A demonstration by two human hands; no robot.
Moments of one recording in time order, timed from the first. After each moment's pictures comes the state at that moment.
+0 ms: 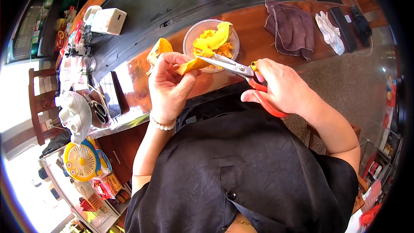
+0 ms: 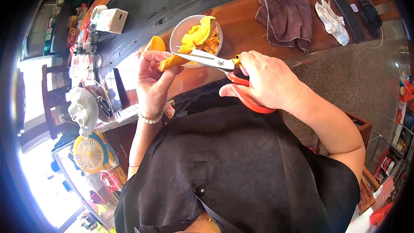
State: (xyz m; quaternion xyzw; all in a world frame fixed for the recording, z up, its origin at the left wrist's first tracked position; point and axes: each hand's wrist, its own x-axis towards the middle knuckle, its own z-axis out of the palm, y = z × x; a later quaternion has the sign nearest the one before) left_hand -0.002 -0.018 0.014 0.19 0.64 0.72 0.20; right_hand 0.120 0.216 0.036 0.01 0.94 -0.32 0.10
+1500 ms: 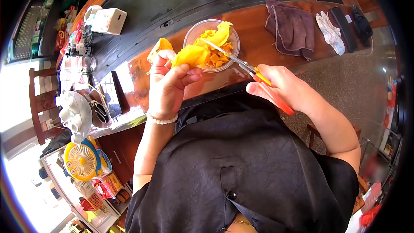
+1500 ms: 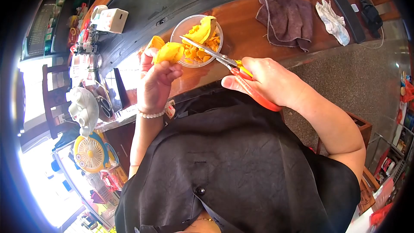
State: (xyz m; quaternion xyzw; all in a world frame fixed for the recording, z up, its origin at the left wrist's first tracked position) left_hand -0.014 -0.027 0.006 0.06 0.45 0.83 0.33; right_hand 0.118 0.221 0.033 0.09 0.87 -0.44 0.20
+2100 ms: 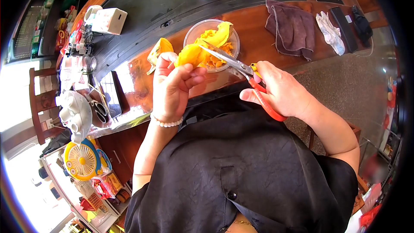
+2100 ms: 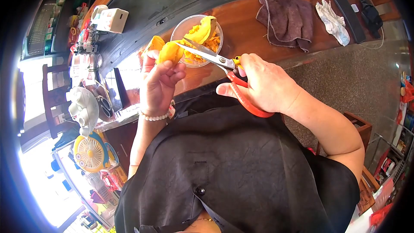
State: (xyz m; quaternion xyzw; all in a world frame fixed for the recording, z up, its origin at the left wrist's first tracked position) left_hand -0.003 -0.018 0.015 0.00 0.45 0.83 0.32; right_hand 0.122 0.209 0.035 0.08 0.90 -0.39 0.15
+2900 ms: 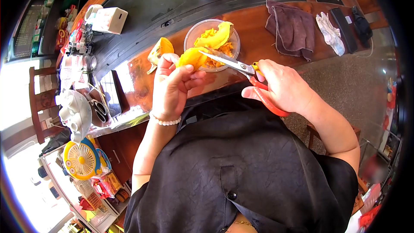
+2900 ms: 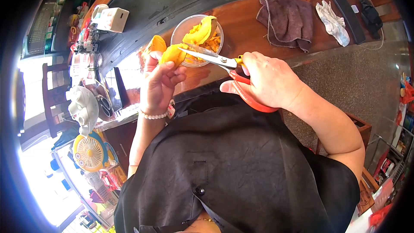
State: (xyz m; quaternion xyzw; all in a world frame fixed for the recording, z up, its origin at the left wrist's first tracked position) left_hand -0.007 -0.023 0.009 -0.03 0.47 0.82 0.33; right_hand 0.120 0.214 0.038 0.06 0.94 -0.31 0.14
